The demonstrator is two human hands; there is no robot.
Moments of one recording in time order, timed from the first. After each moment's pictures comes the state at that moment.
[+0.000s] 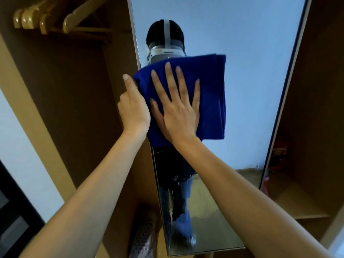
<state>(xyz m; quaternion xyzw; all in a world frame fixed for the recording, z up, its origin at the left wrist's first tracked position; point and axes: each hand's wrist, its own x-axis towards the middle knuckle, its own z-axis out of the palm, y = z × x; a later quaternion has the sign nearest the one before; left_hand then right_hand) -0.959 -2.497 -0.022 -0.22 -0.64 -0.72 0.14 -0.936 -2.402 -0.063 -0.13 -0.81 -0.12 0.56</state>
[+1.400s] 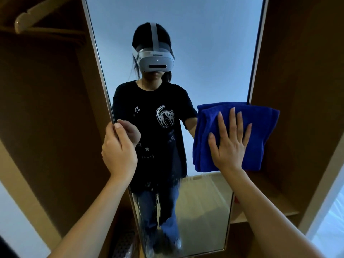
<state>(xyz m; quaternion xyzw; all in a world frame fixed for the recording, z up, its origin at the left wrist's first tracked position) -0.957 -2.476 -0.116 -0.21 -0.72 -0.60 0.28 -0.831 -2.238 -0.160 -0.24 -0.79 -0.06 0.56</state>
